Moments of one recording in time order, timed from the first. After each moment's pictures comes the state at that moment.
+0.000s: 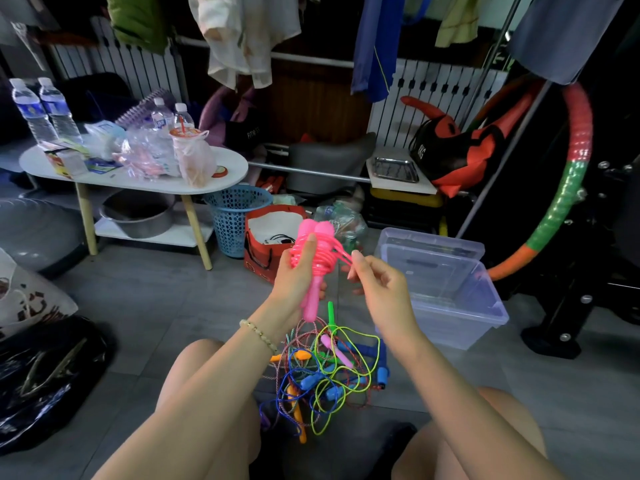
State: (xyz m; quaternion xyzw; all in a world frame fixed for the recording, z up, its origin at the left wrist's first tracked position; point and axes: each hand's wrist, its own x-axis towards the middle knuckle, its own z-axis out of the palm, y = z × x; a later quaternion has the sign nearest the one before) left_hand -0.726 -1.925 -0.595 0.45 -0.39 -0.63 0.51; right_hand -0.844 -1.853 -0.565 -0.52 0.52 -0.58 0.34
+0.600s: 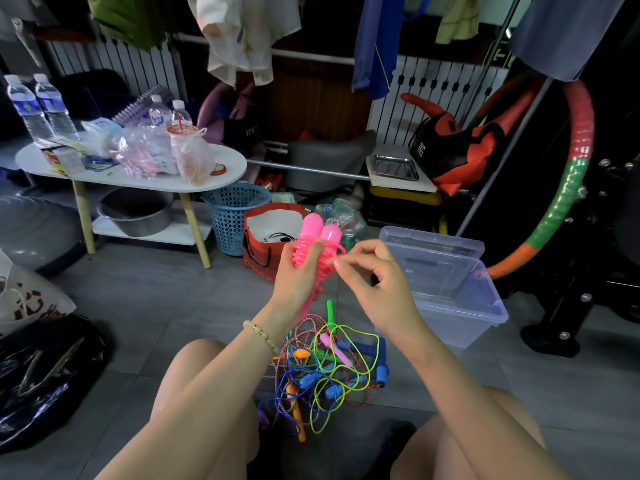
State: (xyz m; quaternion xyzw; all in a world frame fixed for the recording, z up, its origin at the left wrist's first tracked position) left_hand -0.730 -1.911 -0.581 0.47 -0.42 -0.58 0.52; right_hand -0.845 -1.851 -0.553 -0.64 0.53 -0.50 0.24
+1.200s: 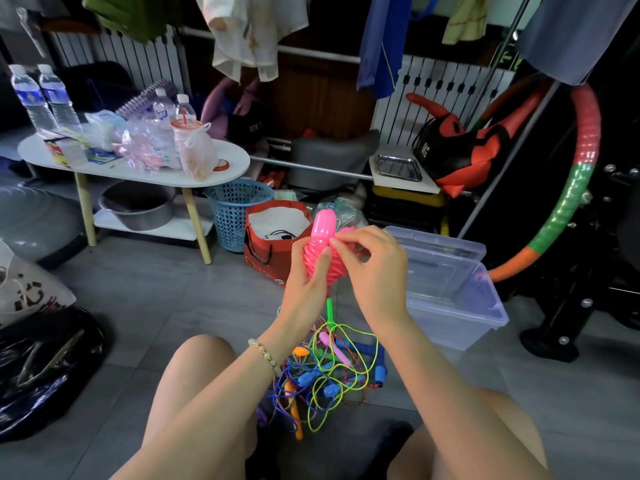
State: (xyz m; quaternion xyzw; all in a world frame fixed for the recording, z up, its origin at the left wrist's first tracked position) left_hand -0.733 -1.888 -0.589 0.42 -0.51 -0.49 0.56; right_hand -0.830 -1.873 -0.545 -0.64 0.55 -0.53 0.00
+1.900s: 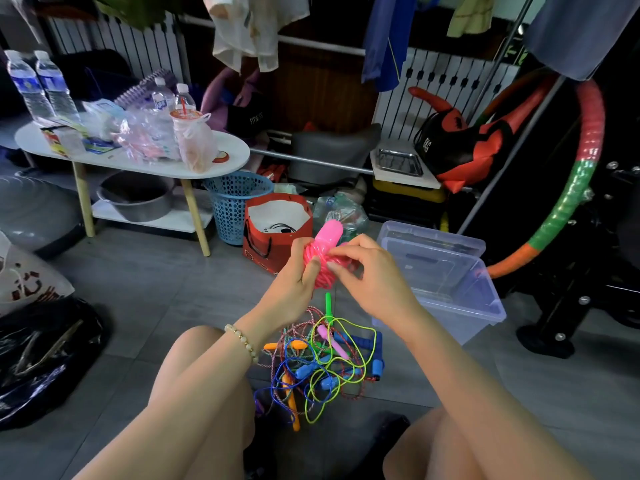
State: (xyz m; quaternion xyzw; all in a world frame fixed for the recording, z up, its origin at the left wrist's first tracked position) left_hand -0.704 -1.895 -0.599 0.41 -0.68 -0.43 0.43; right_hand -0.846 -1.868 -0.553 -0.74 0.58 -0.33 0.10
